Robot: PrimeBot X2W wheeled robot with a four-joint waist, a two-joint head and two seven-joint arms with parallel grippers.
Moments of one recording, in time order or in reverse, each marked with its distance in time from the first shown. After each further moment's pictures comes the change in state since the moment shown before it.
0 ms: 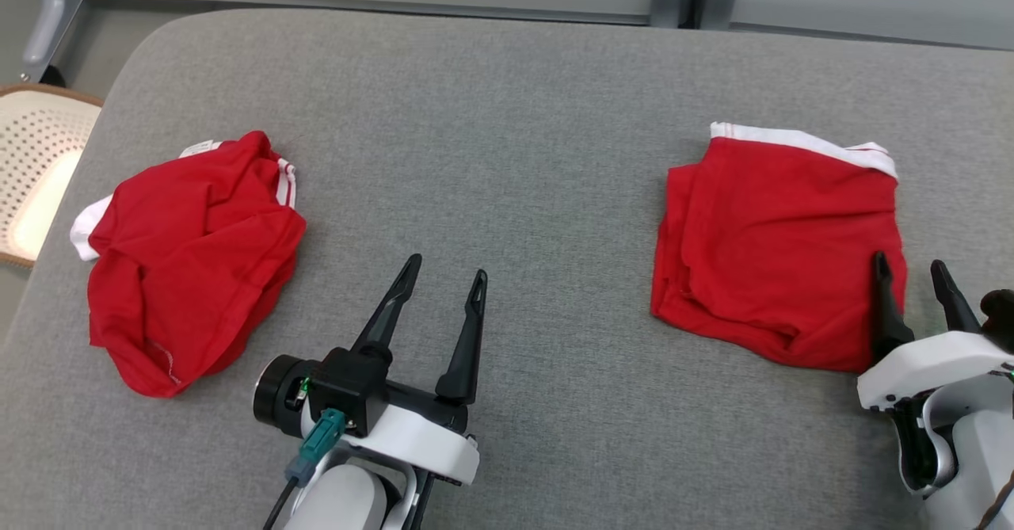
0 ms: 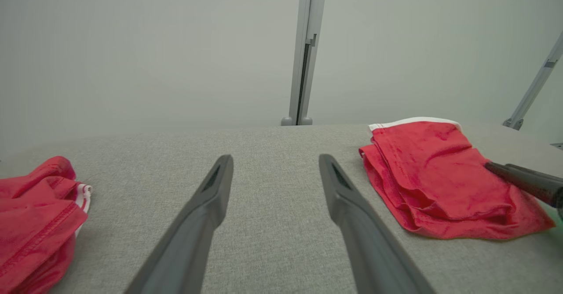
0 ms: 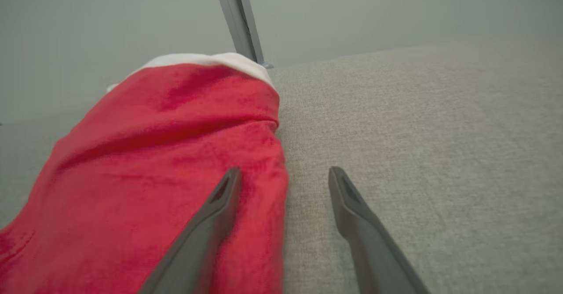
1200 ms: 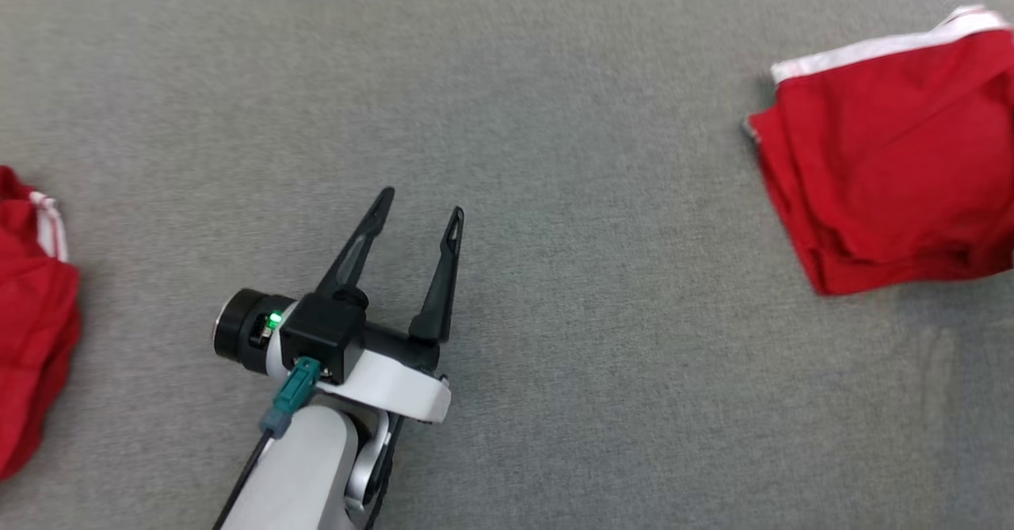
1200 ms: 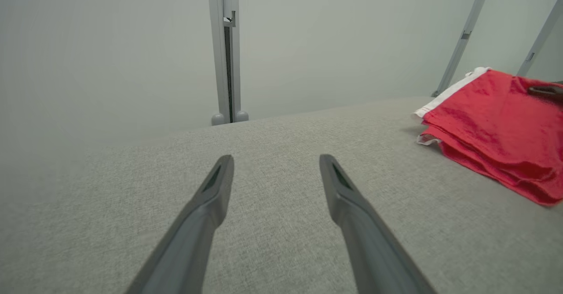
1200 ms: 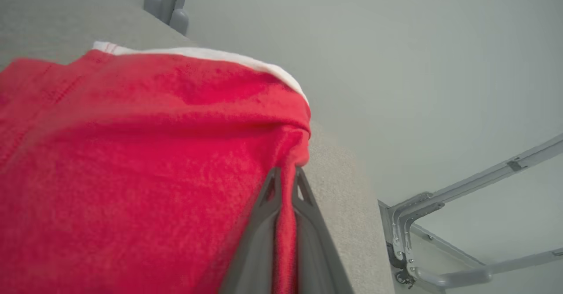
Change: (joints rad) left arm -0.095 -0.001 0.071 0.010 0.099 -0.055 0.000; right arm -0.297 -0.443 0.411 0.111 -0.113 0.001 -0.080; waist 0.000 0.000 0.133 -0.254
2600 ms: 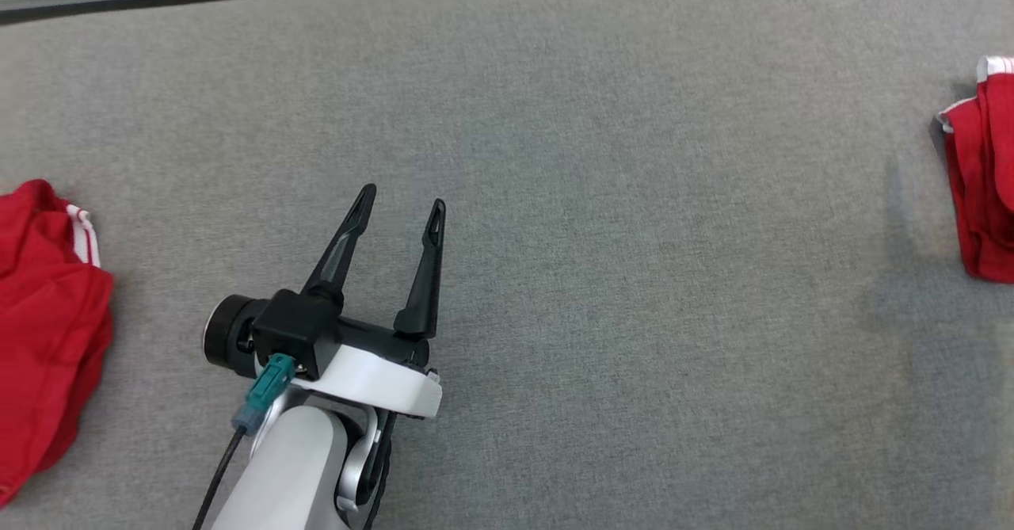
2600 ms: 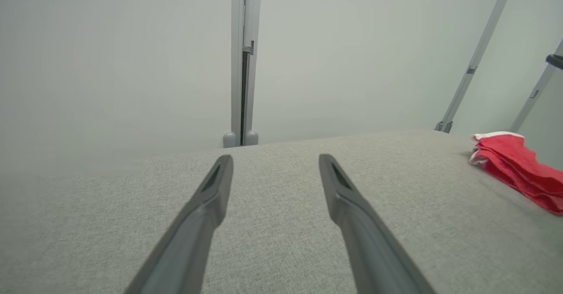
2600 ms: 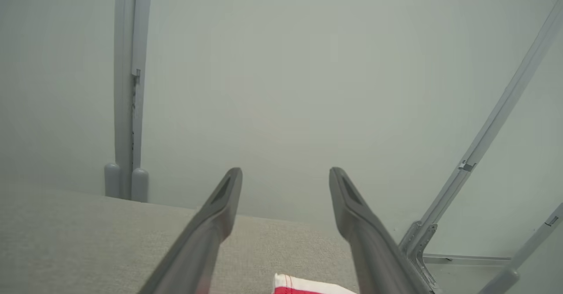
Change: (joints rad) left arm -0.012 0.001 0.028 -0.004 -0.062 0.001 0.000; right arm -0.020 0.146 -0.382 -0.141 -0.052 0.000 -0.023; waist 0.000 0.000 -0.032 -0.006
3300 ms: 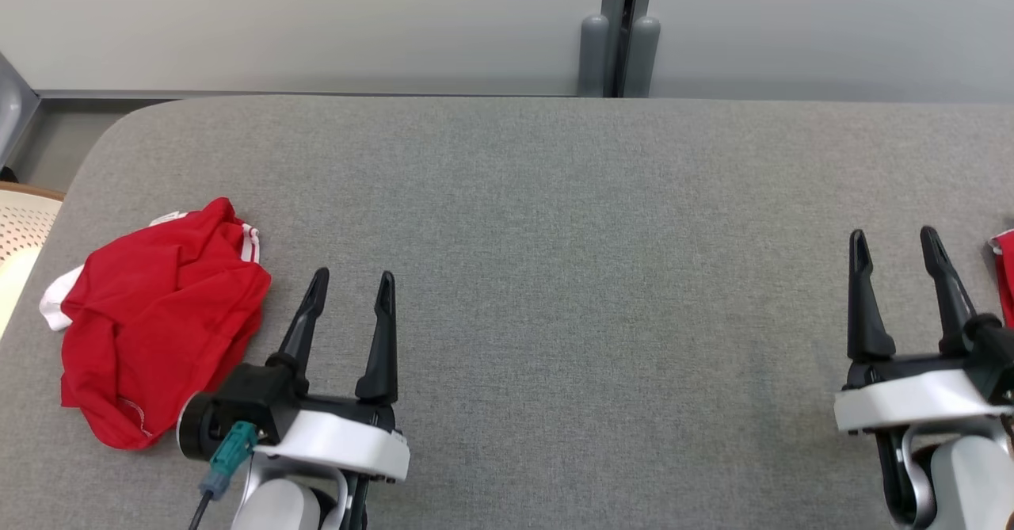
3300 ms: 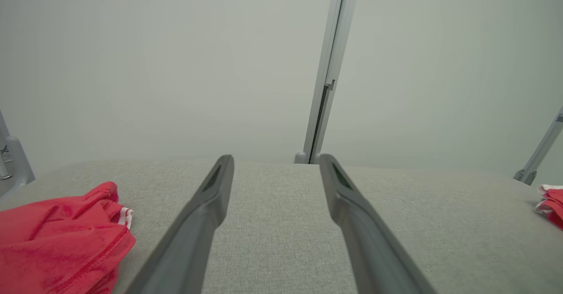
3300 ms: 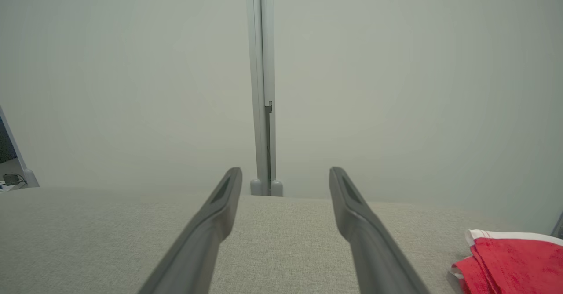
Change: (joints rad) left arm 0.164 0.000 0.076 -0.020 -0.064 0.030 0.000; right arm 0.449 0.346 0.002 -0.313 -0.007 -0.001 0.000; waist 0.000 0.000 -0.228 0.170
